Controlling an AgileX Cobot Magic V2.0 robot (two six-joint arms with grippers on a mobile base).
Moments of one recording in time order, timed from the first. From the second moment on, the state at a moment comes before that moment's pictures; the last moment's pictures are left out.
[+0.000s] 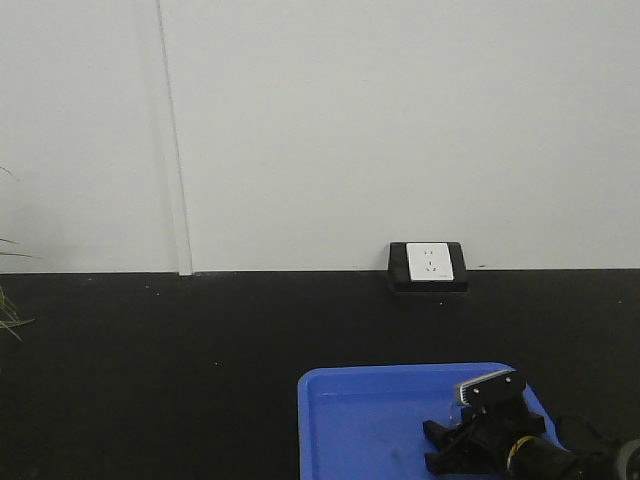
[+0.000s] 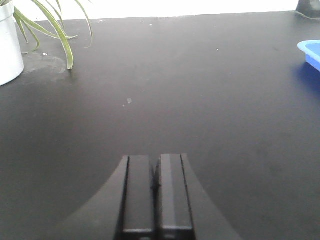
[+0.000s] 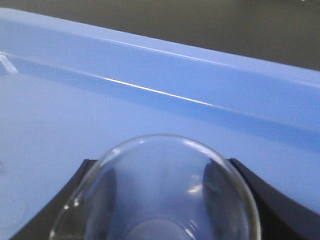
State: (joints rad) left arm 0.00 -0.02 0.03 -0.04 0.36 0.02; right arm 0.08 2.14 -0.97 -0.45 -0.63 0.26
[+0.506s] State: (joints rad) left arm 0.00 -0.02 0.03 -0.04 0.36 0.02; right arm 0.14 1.74 -0.97 -0.57 -0.33 0.44
